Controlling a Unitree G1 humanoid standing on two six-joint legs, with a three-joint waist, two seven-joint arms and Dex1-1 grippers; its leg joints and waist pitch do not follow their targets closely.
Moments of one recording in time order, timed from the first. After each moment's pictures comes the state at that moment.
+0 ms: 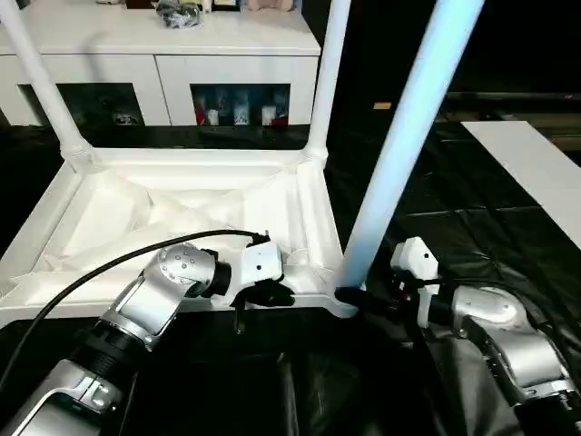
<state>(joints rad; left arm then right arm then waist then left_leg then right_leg) -0.49 0.45 -0.43 0.30 0.05 0.17 -1.11 -0.20 -0.42 0.16 0.15 0.20 0.16 0.89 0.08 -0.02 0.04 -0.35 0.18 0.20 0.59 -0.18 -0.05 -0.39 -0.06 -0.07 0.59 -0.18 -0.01</state>
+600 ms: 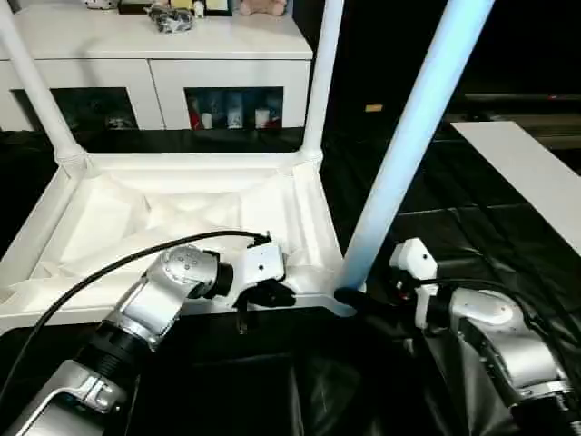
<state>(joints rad) -0.49 0.45 -0.43 0.30 0.03 0.18 -1.15 -0.19 -0.45 0.16 0.16 0.22 0.15 0.94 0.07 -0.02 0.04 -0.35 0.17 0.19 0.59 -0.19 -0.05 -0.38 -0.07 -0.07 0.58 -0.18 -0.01</state>
